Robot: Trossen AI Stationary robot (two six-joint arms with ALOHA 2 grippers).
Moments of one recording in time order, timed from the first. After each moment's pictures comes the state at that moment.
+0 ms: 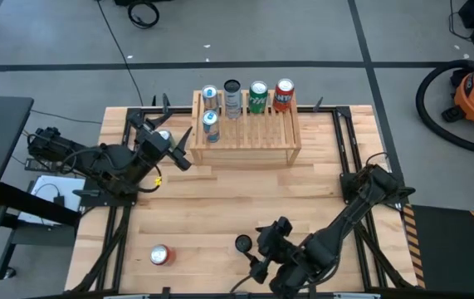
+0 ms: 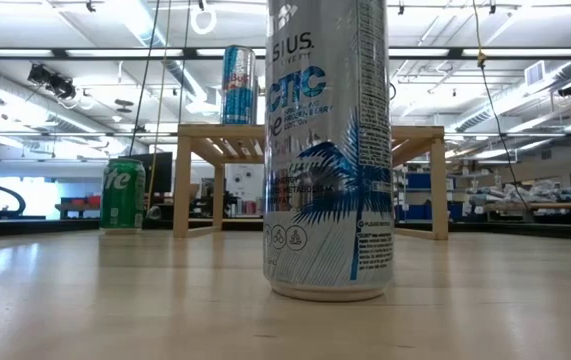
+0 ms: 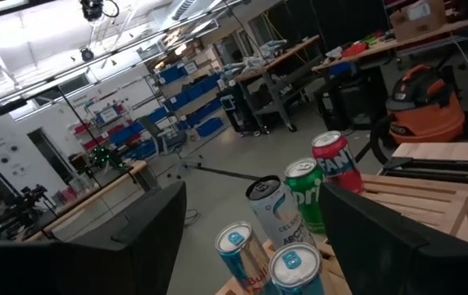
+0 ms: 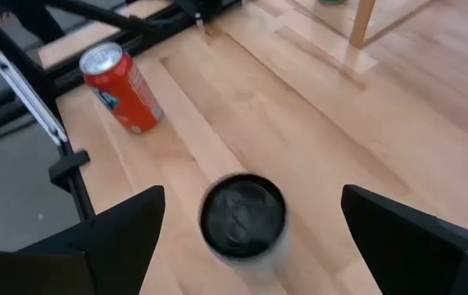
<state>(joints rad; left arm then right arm) -0.39 1.11 1.20 0.00 -1.33 0.48 0.74 2.00 1.84 -0.95 0.82 1.22</state>
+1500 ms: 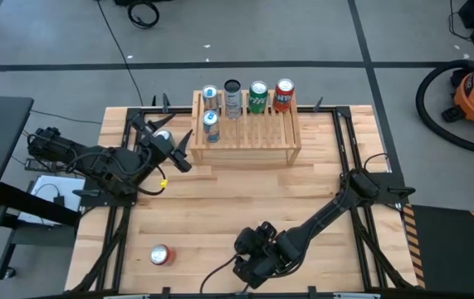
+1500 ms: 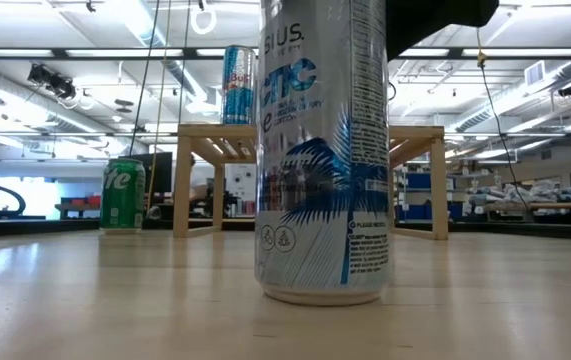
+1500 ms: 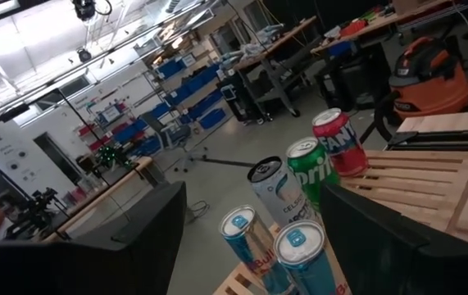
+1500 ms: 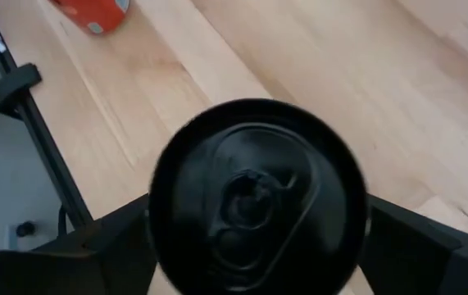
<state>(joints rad) -0.39 1.11 1.20 -0.14 -1.34 0.43 0.62 2.14 1.85 -0.87 0.46 1.21</state>
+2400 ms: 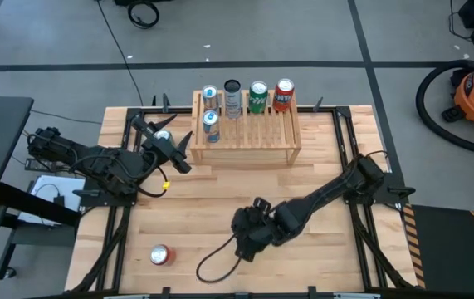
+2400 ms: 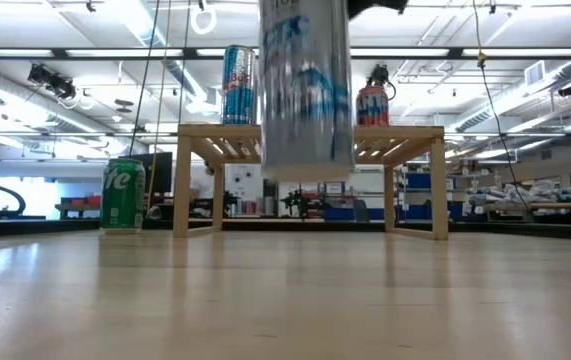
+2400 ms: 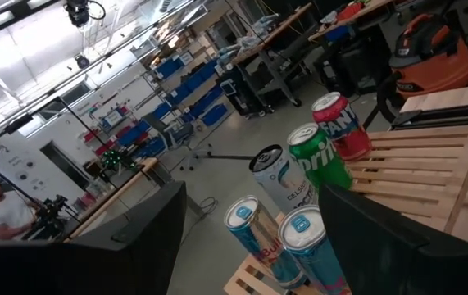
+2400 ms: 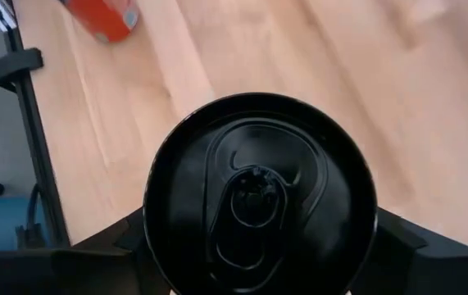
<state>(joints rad) -0.39 1.11 1.20 -0.21 -1.34 0.43 0.48 2.00 1.85 -0.94 0.36 0.81</state>
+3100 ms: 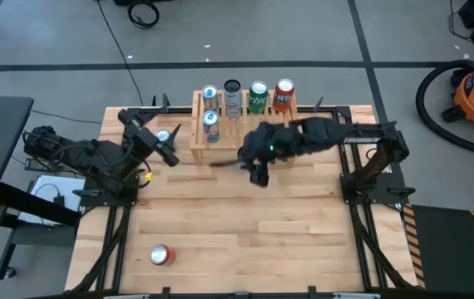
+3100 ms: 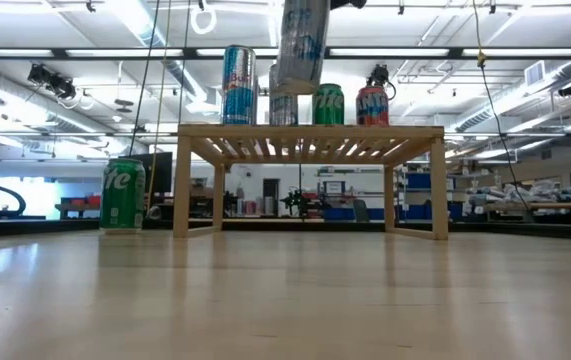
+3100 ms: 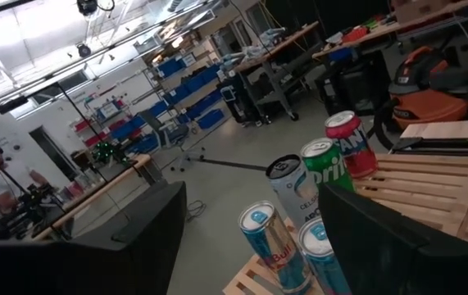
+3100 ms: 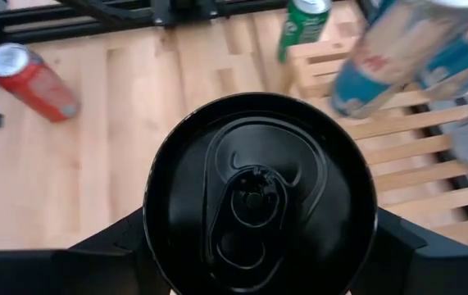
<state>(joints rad) -0.39 1.01 1.20 -0.22 -1.34 0.40 0.06 1.66 1.85 -0.99 0.18 0.18</state>
